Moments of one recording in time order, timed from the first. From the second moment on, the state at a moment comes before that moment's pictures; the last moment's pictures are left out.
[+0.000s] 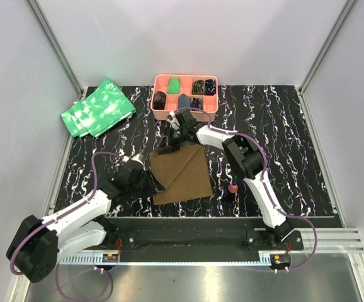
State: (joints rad) left arm -0.60 0.96 0.39 -0.24 0.15 -0.98; right arm 0.65 2.42 1.78 -0.12 -0.73 0.85
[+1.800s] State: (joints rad) left arm -0.55 1.14 0.36 -0.09 0.17 -0.91; right arm 0.29 2.10 1.29 -0.06 -0.71 0.60
